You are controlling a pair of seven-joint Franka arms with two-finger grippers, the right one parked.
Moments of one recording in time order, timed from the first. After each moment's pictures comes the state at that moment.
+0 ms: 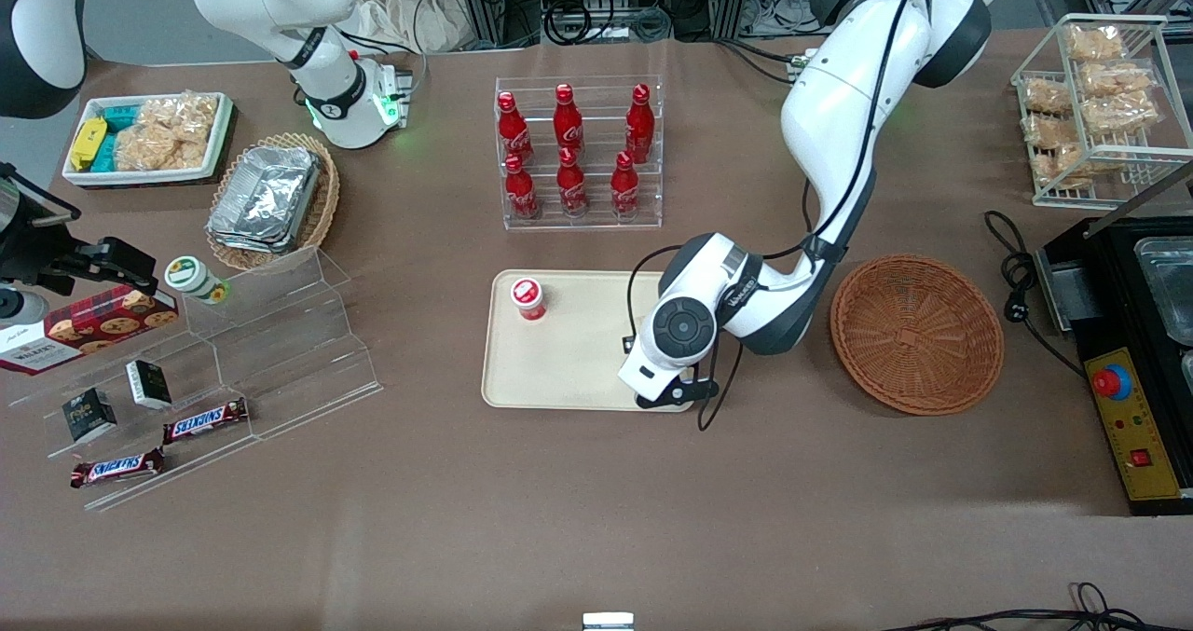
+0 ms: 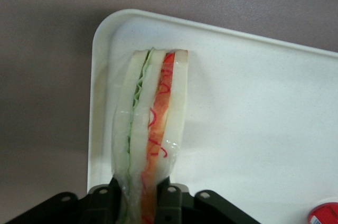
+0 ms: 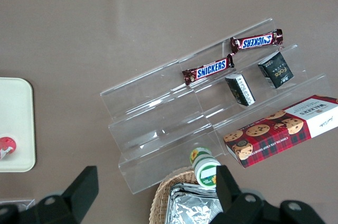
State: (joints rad) arm -0.45 0.85 -0.24 -1.30 0.03 1.96 -0.79
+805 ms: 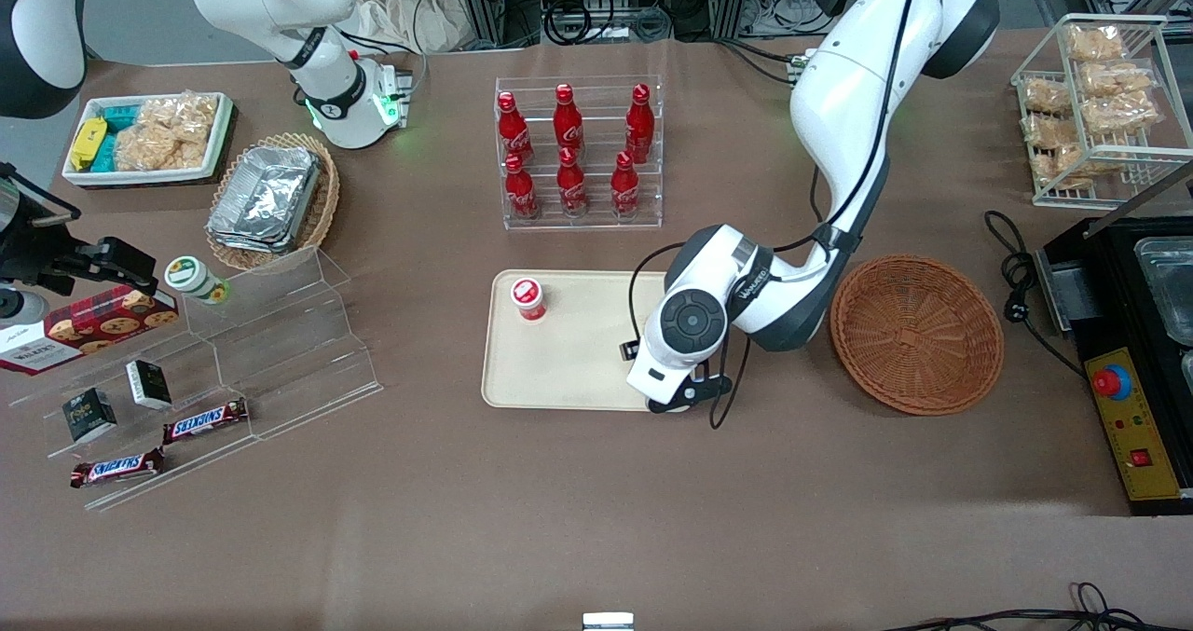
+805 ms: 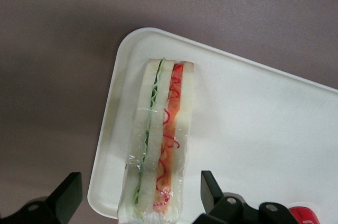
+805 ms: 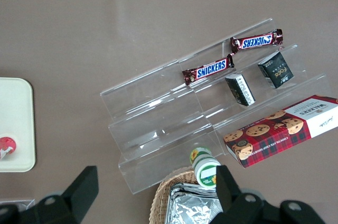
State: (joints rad) arm -0.44 0.81 -0.23 -1.28 0.03 1.93 -0.90
